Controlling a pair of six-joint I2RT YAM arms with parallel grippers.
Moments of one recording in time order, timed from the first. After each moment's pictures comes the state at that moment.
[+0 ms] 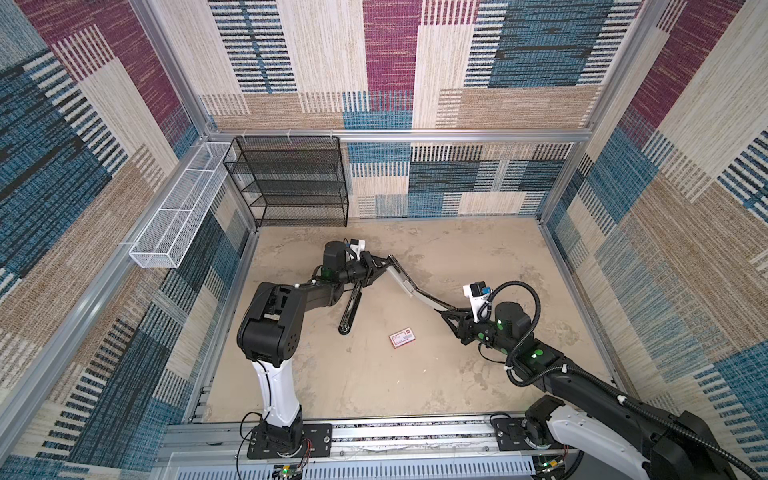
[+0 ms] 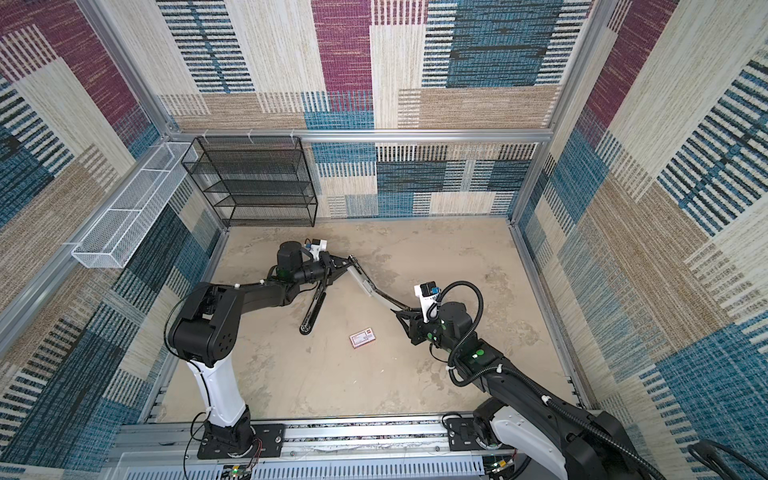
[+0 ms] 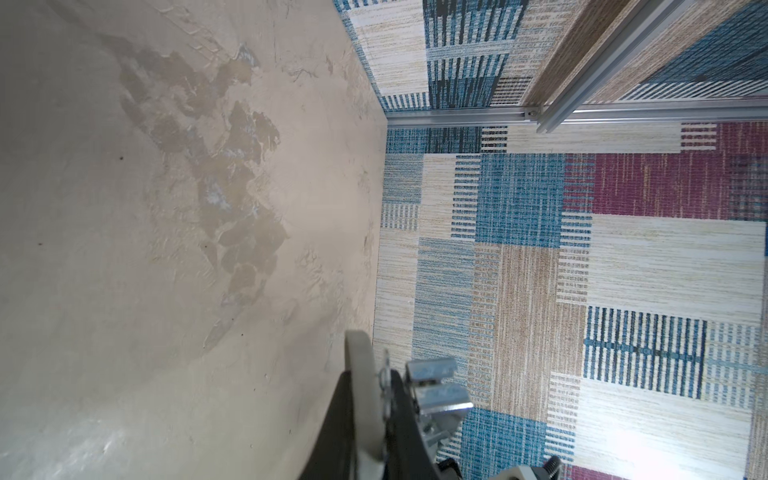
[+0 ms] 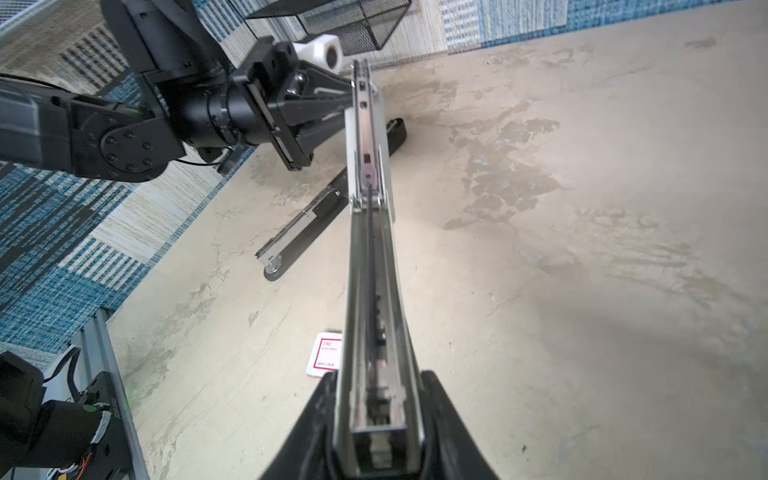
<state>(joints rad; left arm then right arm) -0.27 1.94 1.05 0.58 0.79 -1.24 0.54 0.92 0.37 0.15 -0.23 0.39</state>
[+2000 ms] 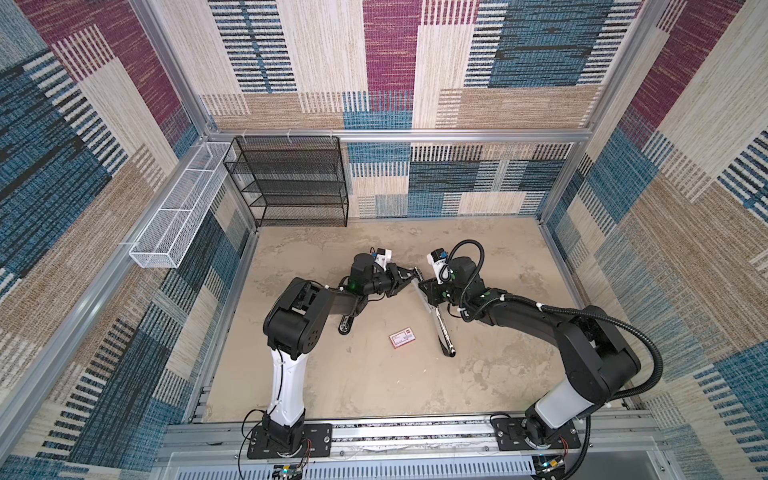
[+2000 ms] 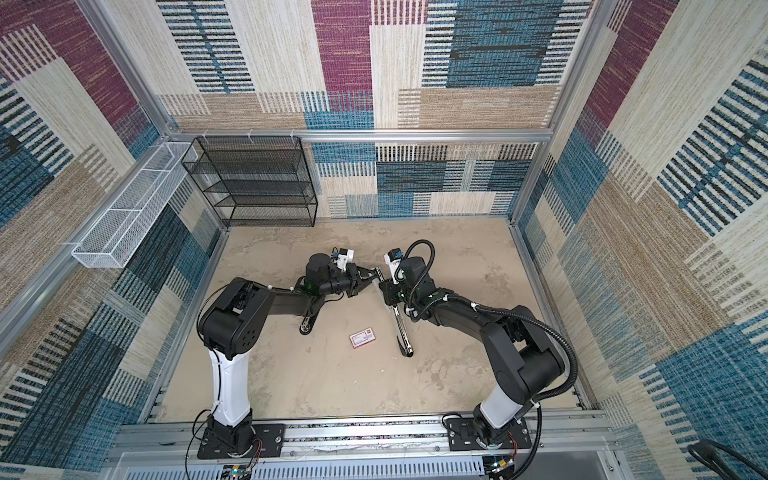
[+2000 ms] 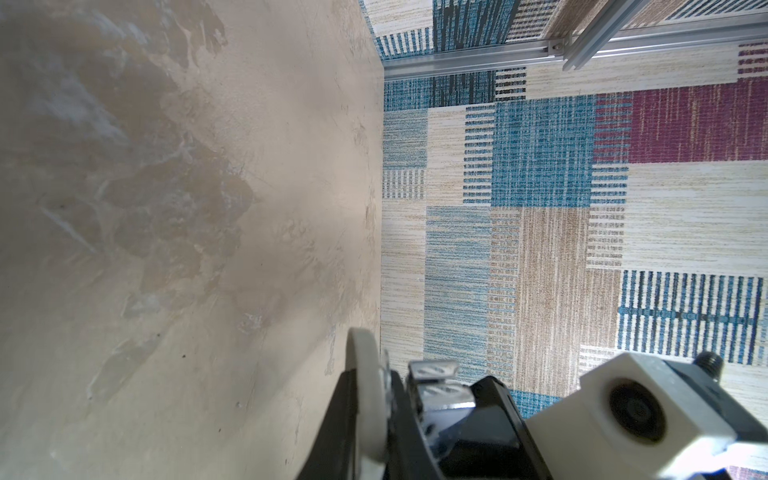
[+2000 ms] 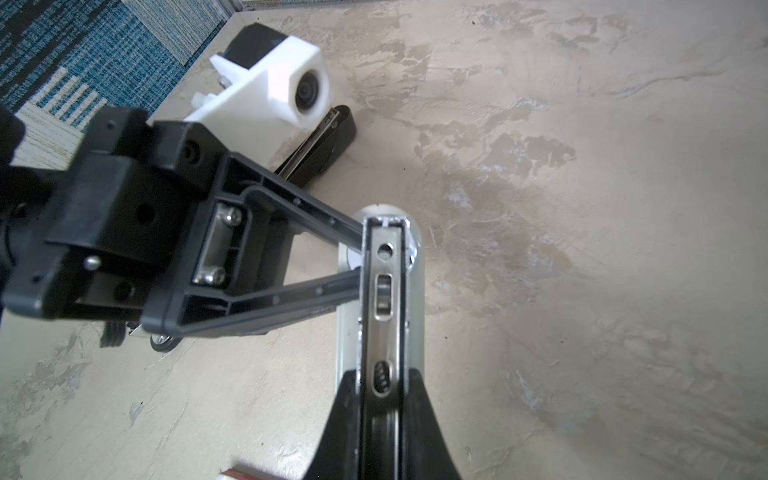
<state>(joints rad) -0.46 2.07 1.06 0.76 0.72 -1.29 0.52 1.62 0.89 0.11 -0.17 0.25</state>
